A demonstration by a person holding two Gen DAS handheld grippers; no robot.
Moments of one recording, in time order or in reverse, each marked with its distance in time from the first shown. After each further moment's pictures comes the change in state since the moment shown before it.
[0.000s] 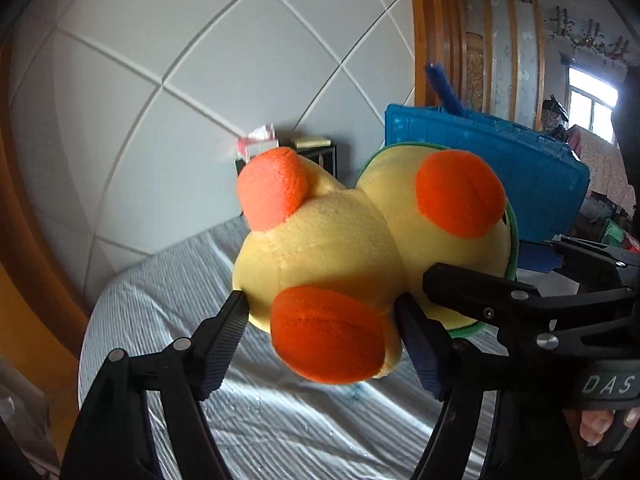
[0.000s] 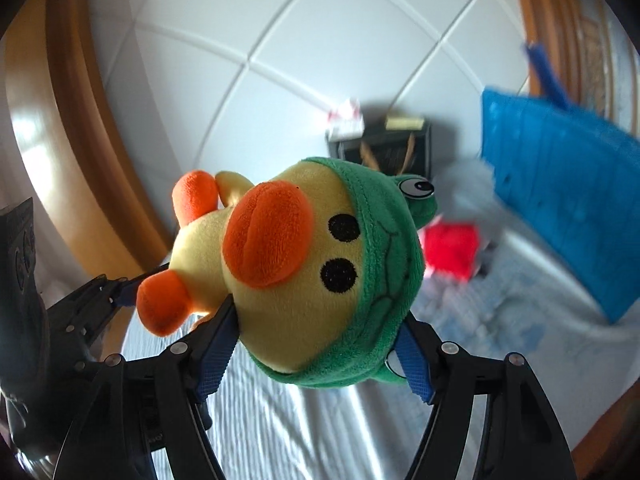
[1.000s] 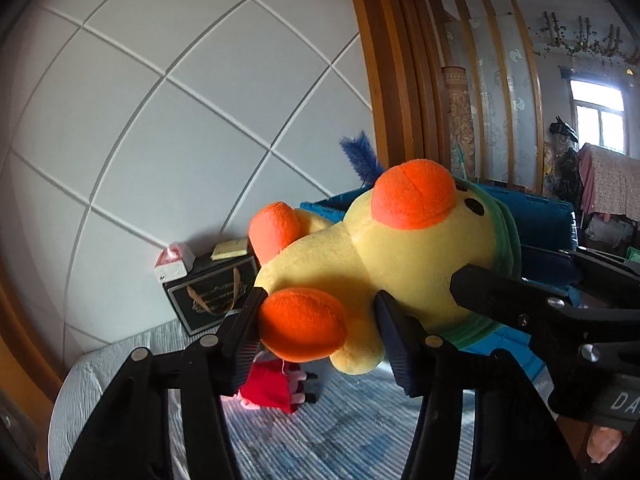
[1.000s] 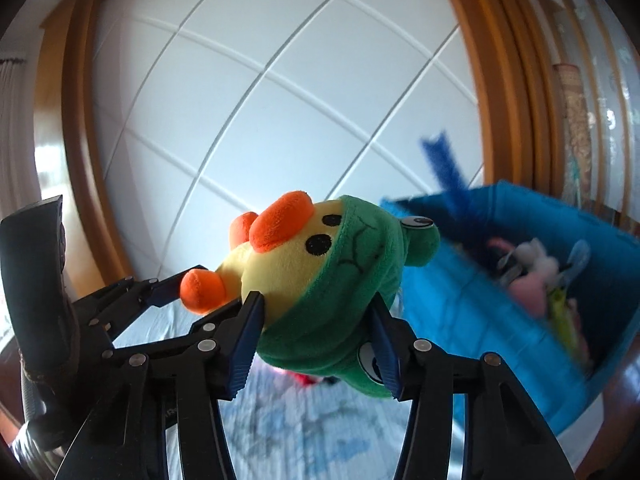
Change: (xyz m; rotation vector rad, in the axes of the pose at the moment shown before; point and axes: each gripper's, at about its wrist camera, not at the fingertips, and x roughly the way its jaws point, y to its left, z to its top) left arm 0.074 -0.301 0.175 0.042 -0.196 0.102; right arm -0.123 -0.313 0.098 -0.072 -0.267 0.072
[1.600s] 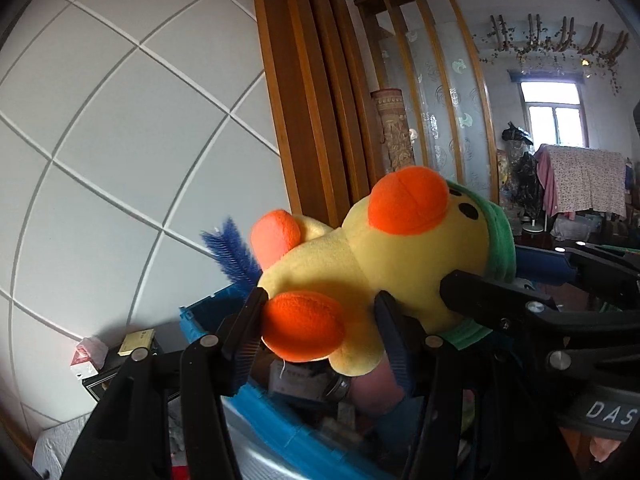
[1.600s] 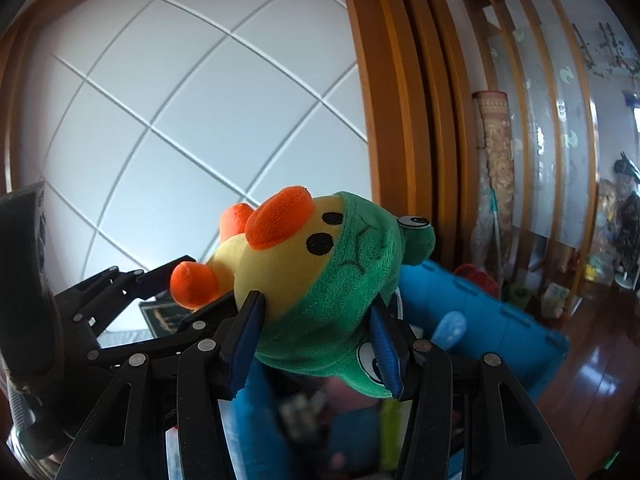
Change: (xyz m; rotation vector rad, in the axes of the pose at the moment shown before) left arm 0.131 -0.191 0.148 0.094 -0.091 -0.133; right arm -0.016 -0.216 0.098 0.015 -0.049 -0.225
